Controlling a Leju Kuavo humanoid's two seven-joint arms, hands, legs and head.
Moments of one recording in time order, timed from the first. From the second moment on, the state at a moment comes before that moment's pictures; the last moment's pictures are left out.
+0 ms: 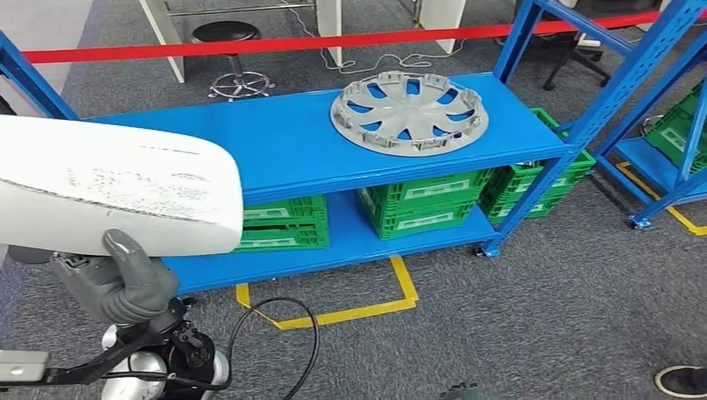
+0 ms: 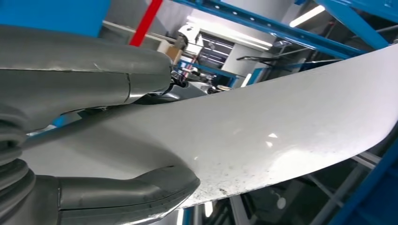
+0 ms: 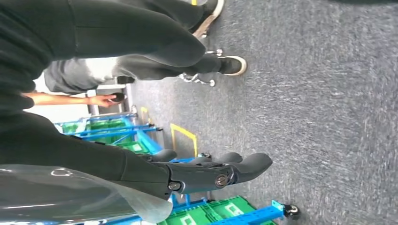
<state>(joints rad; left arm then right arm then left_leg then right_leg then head) 0.06 -0.18 -0.47 -1.96 0.00 0.41 -0.70 -0.18 0.11 0.53 -0.20 1.52 0.13 0.49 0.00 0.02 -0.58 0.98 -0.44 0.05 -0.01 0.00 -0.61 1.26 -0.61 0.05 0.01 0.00</state>
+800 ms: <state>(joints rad) 0.18 -0.15 -0.47 -2.06 -0.03 0.47 -0.70 -0.06 0.13 -0.53 -0.20 0.34 -0.26 -0.11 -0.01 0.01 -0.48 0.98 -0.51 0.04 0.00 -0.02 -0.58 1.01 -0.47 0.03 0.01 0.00</state>
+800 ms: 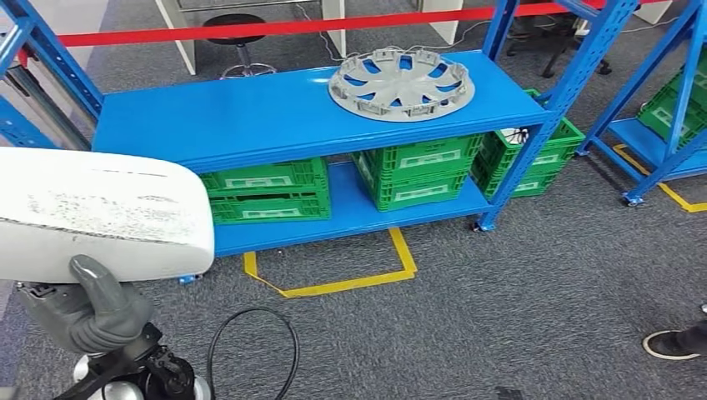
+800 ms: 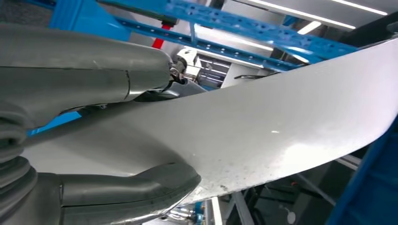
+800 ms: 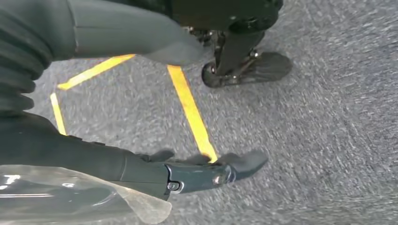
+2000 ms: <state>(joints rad) 0.22 -0.14 -0.46 -2.08 -0.04 0.46 -0.70 -0.07 0.14 -0.72 -0.20 0.27 -0.14 -0.23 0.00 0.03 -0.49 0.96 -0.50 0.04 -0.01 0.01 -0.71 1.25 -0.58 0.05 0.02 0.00</state>
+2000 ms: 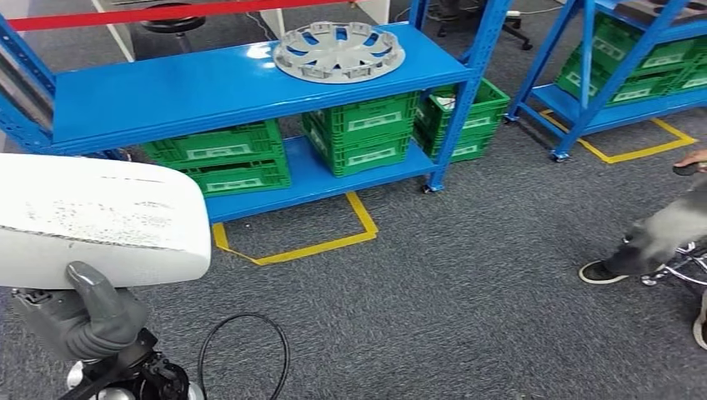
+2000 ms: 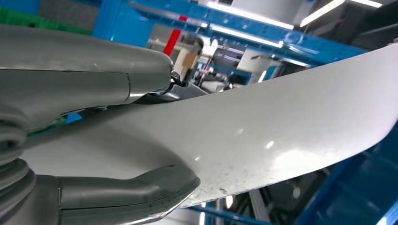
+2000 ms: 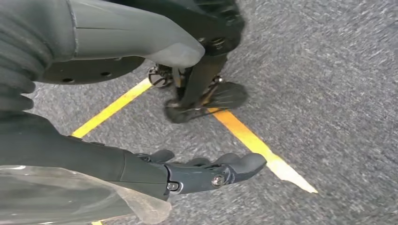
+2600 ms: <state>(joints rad) 0.22 -0.12 -0.46 -2.08 -0.04 0.51 -0.70 -0.06 0.14 -0.74 -0.20 0.28 -0.14 -0.20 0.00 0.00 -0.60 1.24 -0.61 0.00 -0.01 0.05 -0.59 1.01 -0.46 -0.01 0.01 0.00</state>
